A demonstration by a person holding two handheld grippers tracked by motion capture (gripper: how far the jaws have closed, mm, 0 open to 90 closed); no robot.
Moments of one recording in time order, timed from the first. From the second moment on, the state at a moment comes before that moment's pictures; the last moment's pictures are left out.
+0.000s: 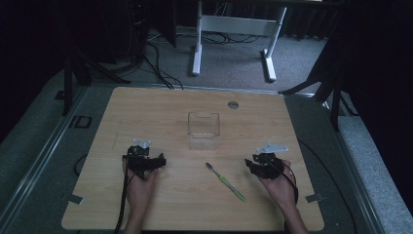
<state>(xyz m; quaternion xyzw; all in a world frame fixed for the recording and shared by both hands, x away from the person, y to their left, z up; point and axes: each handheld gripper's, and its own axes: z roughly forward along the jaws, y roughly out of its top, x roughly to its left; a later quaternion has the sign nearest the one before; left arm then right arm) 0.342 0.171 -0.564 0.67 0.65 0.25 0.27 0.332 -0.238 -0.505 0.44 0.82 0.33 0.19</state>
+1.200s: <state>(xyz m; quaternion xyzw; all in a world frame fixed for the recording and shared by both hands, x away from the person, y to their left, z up) 0.342 0.171 -0.564 0.67 0.65 0.25 0.27 0.313 -0.203 -0.474 0.40 0.84 0.33 0.16</state>
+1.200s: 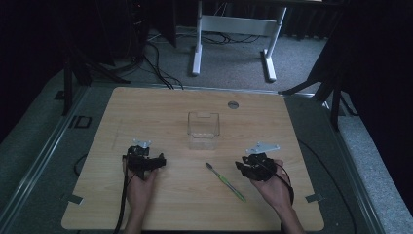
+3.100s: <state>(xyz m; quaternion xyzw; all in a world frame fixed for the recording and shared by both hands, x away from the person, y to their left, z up) 0.342 0.171 -0.564 0.67 0.65 0.25 0.27 0.316 -0.157 -0.463 0.37 0.88 0.28 0.15</state>
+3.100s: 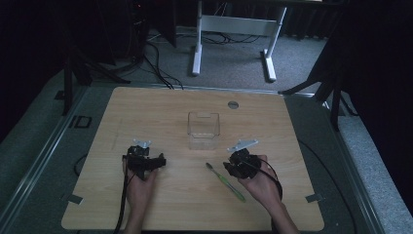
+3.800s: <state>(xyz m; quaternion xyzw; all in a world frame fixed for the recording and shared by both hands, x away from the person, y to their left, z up) 0.342 0.171 -0.564 0.67 0.65 0.25 0.27 0.323 -0.146 -0.469 0.36 0.89 0.24 0.14</state>
